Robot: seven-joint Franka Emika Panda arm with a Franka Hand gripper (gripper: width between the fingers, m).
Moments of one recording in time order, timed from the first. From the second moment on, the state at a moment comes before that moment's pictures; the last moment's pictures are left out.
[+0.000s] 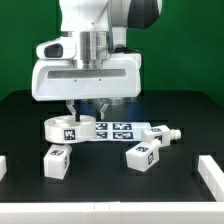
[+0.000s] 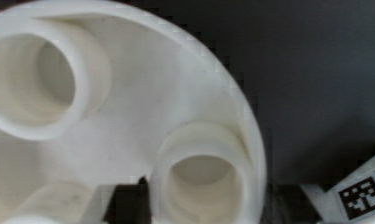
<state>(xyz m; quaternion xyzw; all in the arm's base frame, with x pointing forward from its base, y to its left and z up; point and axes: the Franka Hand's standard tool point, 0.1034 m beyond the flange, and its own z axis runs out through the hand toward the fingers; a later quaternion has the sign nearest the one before) 0.448 -0.059 0.072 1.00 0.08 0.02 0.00</state>
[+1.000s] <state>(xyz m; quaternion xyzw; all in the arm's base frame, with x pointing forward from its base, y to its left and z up) 0.565 0.035 0.069 0.98 0.20 0.00 0.01</state>
